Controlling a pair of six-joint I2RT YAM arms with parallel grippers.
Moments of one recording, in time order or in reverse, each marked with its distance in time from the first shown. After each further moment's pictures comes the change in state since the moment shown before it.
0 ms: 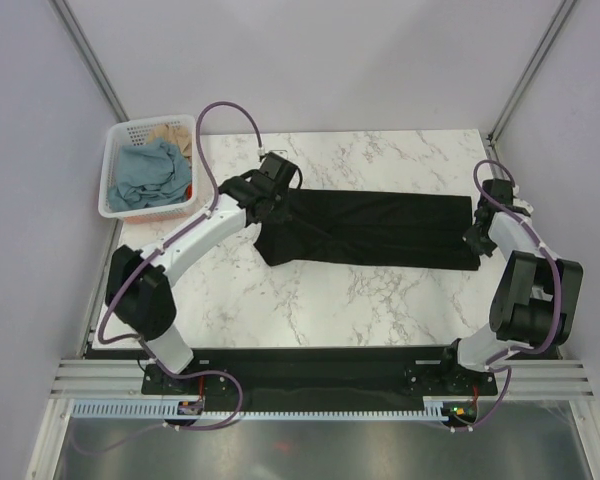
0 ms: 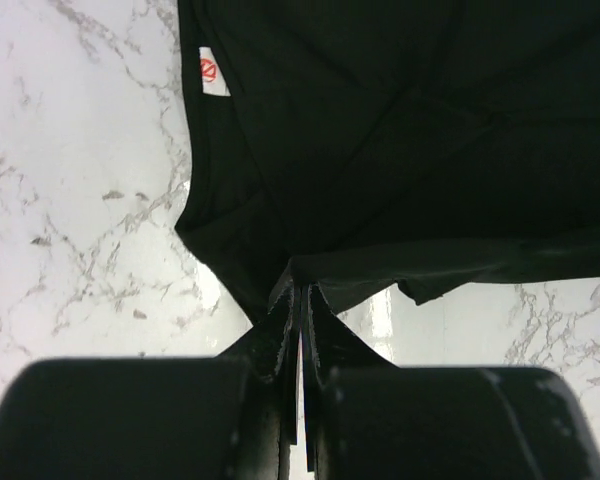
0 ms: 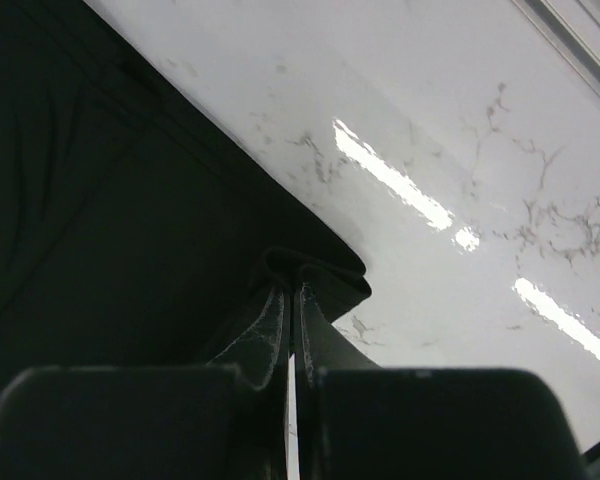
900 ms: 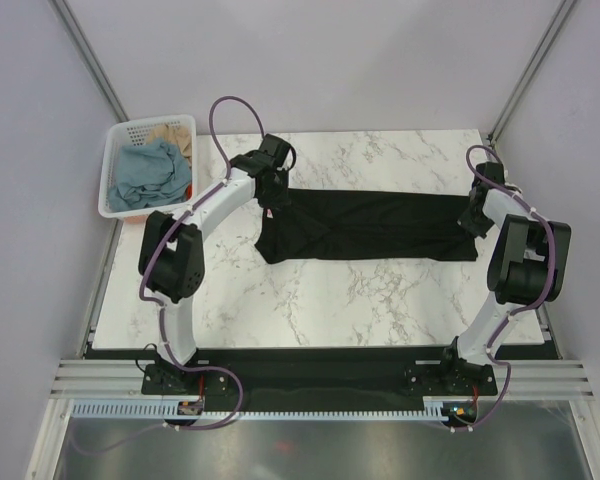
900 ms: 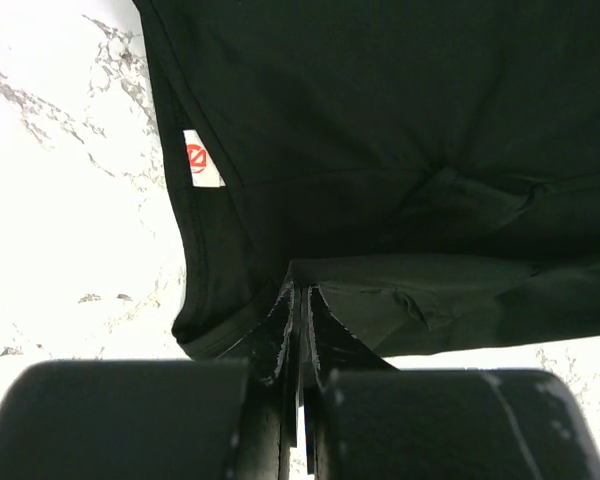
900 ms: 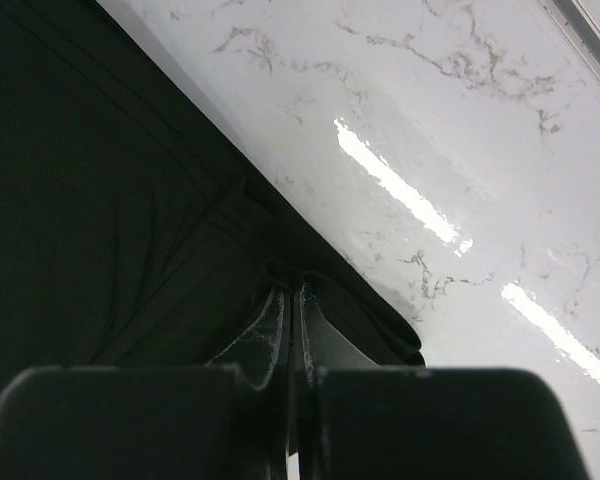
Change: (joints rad) left arm 0.161 0.339 0.244 0.009 0.214 0.119; right arm 0.016 0.288 0.248 0.026 -0.022 -0.037
